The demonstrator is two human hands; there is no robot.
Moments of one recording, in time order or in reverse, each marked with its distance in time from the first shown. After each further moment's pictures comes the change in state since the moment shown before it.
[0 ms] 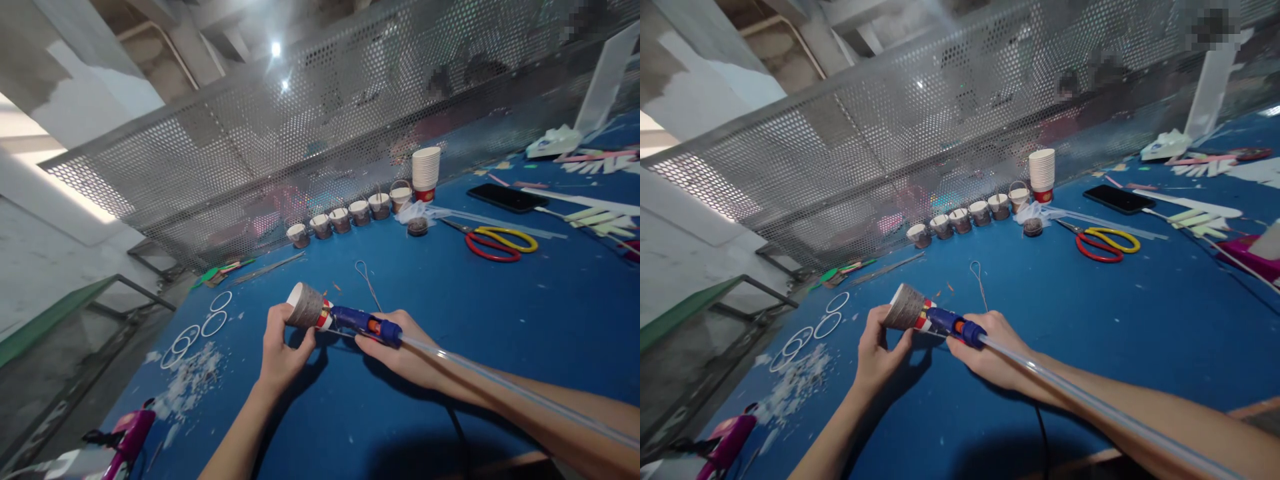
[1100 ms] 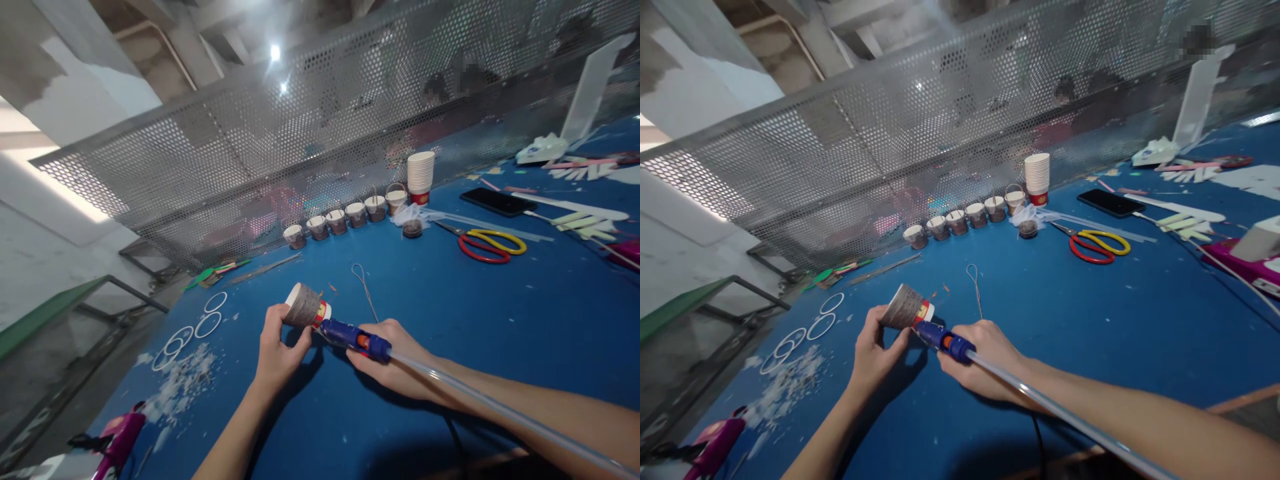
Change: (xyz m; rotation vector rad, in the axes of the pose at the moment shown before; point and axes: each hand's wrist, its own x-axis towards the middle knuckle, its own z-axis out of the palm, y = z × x) left_hand -0.001 0.002 0.001 -0.024 -0.046 -0.101; right_hand -0.005 0.004 0.008 -0.126 -0.074 -0.037
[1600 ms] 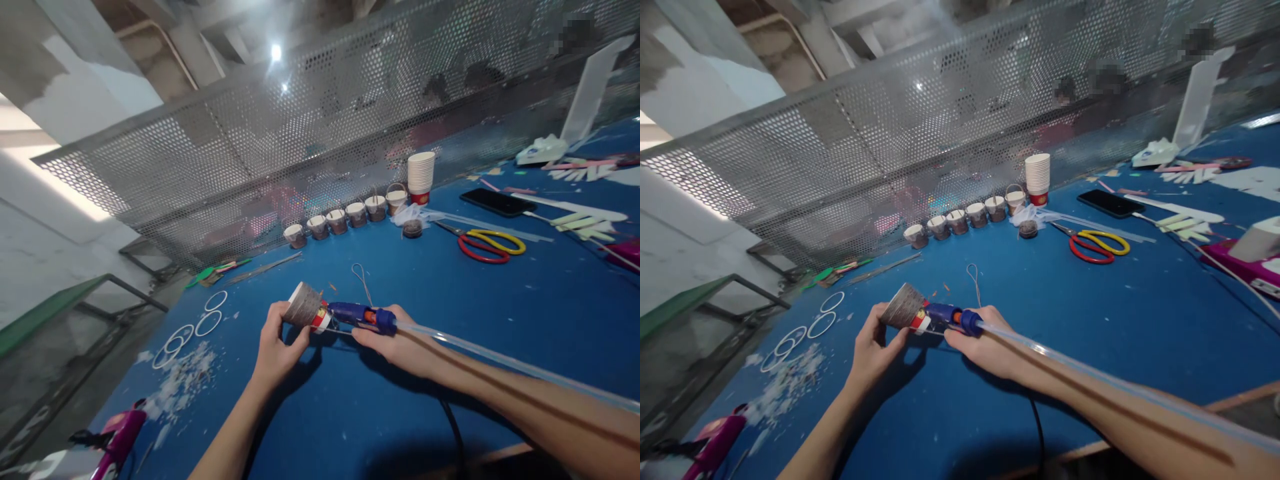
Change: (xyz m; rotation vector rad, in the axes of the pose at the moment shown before) left_hand 0.001 -0.008 -0.002 -0.115 -0.076 0.008; right_hand 0.007 -0.006 -0.017 0.182 0.029 0.198
